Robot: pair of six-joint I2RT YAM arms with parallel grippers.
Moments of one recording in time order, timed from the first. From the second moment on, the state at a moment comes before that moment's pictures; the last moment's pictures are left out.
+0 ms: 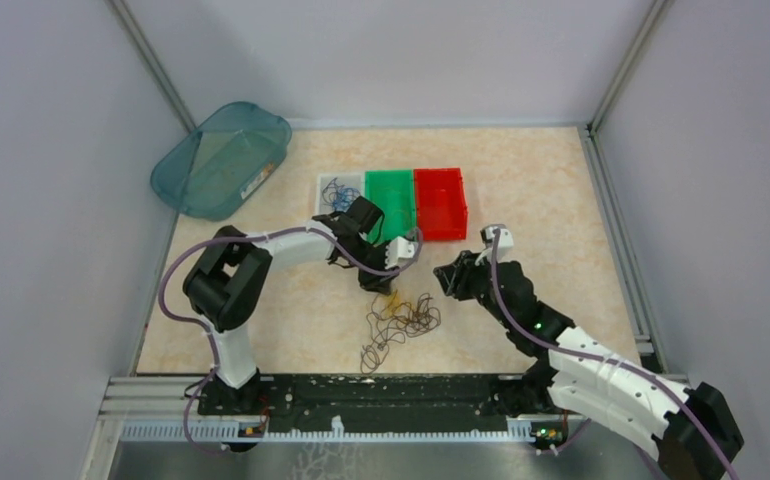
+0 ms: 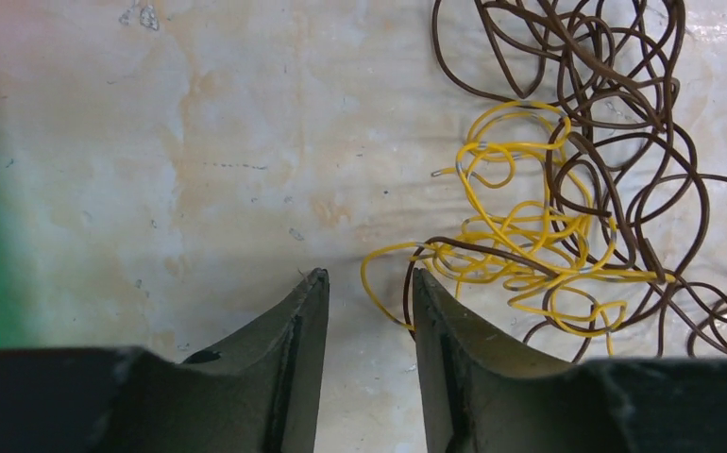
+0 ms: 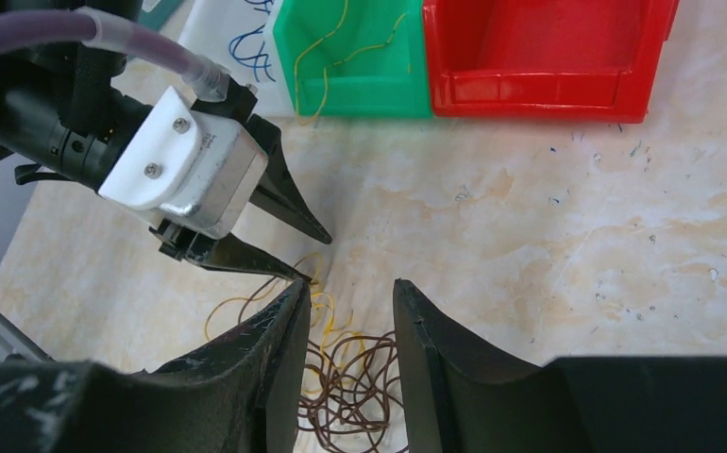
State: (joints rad) left arm -0.68 1.87 1.14 -0.43 0.63 0.75; right arm 0.73 0.75 0.33 0.11 0.17 0.57
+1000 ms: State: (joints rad) left arm -0.77 1.51 1.43 -0.75 0.45 0.80; right arm 0.73 0.65 0.30 0.39 0.04 0.56
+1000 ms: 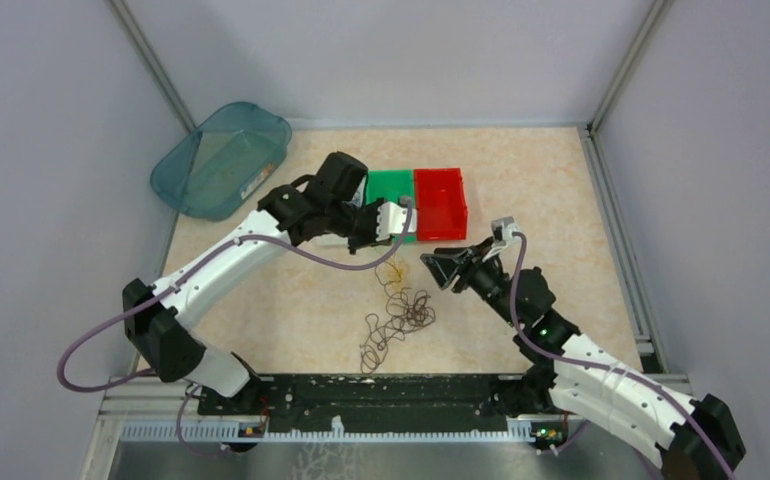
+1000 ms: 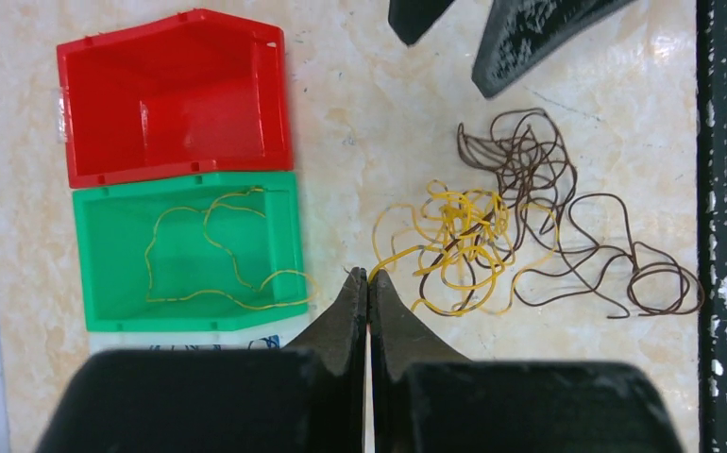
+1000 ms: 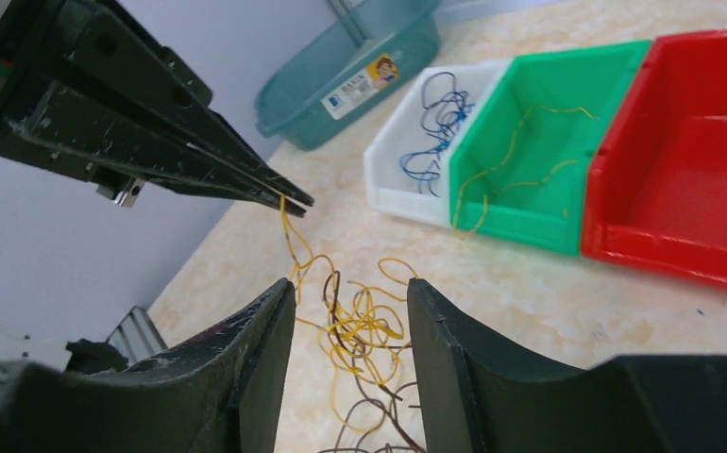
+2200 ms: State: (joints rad) left arm -0.77 1.44 1.51 -0.87 0.57 0.52; right arm 1.00 1.10 0.51 0.54 0.36 0.24
